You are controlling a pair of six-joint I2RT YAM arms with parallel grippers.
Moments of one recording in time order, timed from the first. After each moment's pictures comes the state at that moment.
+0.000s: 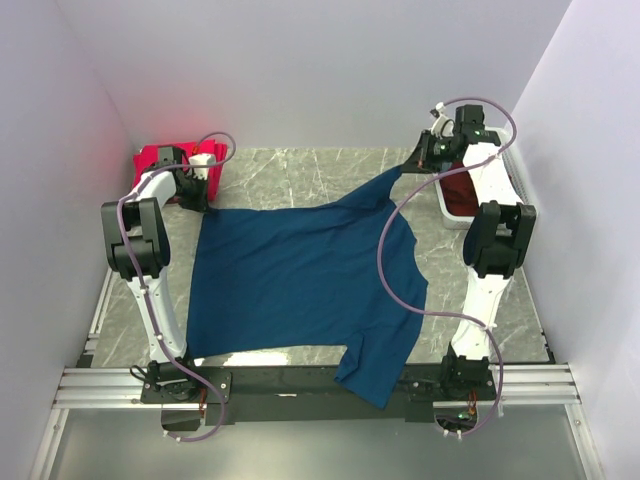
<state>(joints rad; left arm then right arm) 0.13 2.17 1.67 -0.56 0.34 0.32 -0.08 2.18 2.05 -0.81 -0.72 0.14</state>
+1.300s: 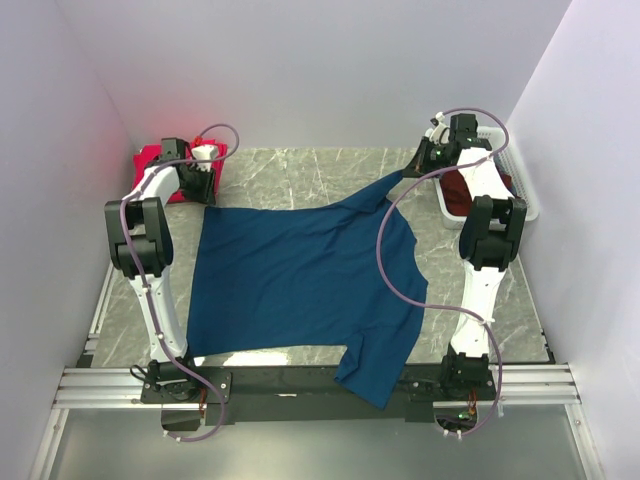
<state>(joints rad) 0.11 2.19 1.74 -0.55 0.32 0.30 -0.08 2.29 2.07 -0.69 -0.62 0.21</state>
